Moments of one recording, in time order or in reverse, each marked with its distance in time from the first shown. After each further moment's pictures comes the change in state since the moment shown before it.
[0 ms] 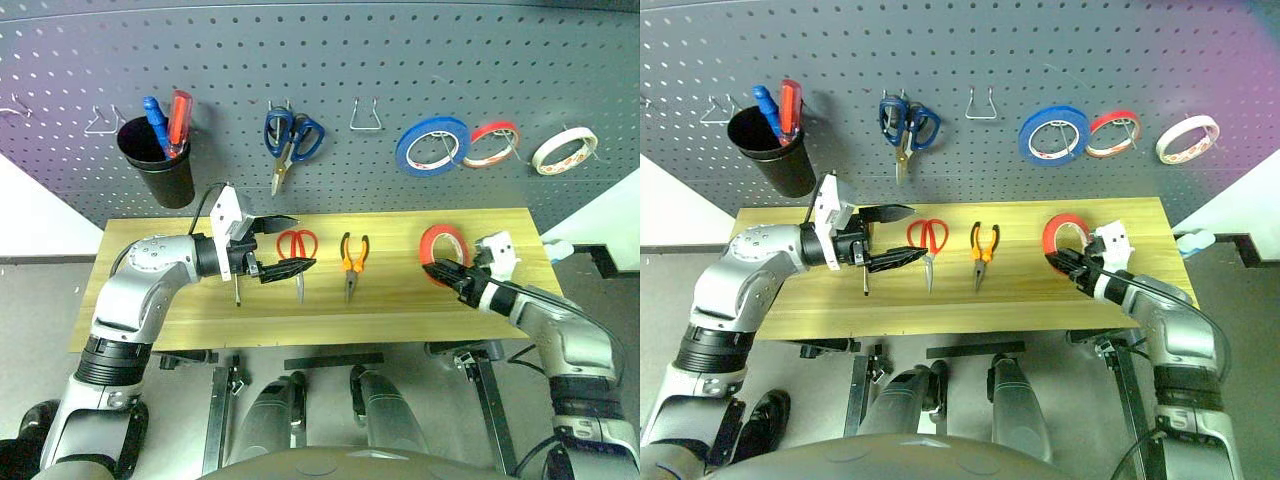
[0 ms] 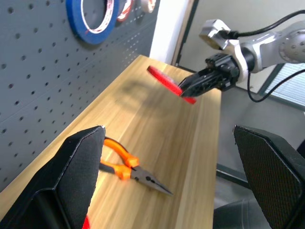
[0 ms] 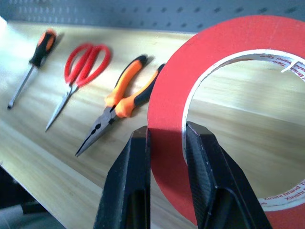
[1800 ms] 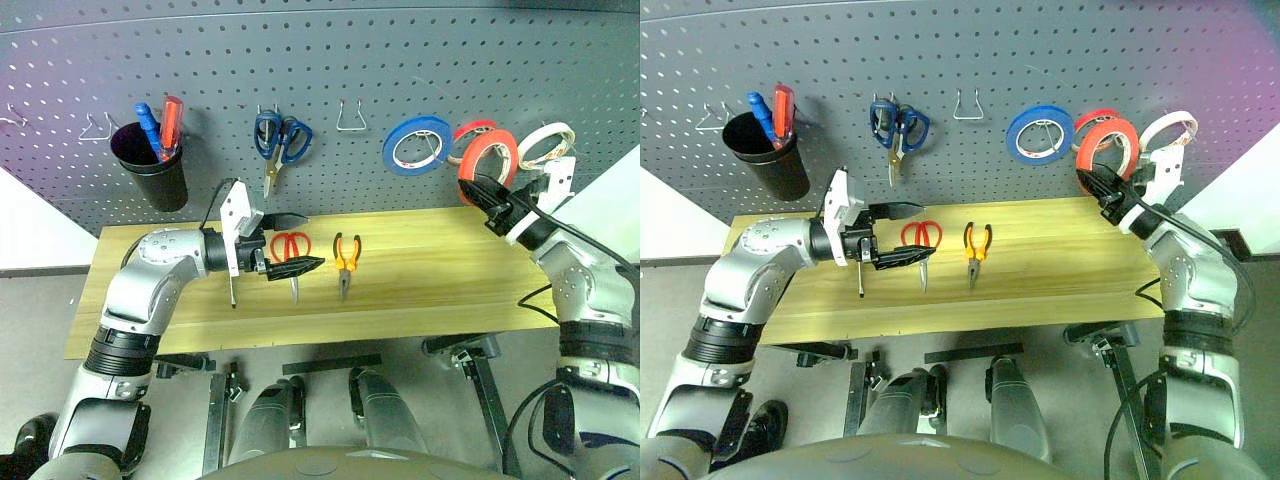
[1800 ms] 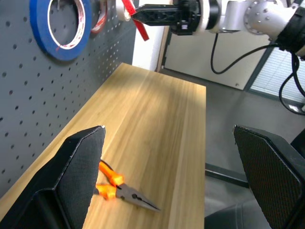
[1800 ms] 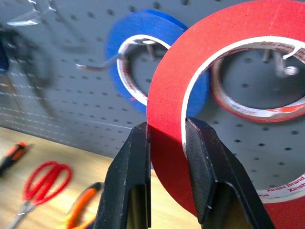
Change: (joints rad) left arm -0.028 -0.008 -0.029 0.008 0.001 0.011 0.000; right arm -0.436 -0.053 0.000 0.423 0.015 -0.341 -0.026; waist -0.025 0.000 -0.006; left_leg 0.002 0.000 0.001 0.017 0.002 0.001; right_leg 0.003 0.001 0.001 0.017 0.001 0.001
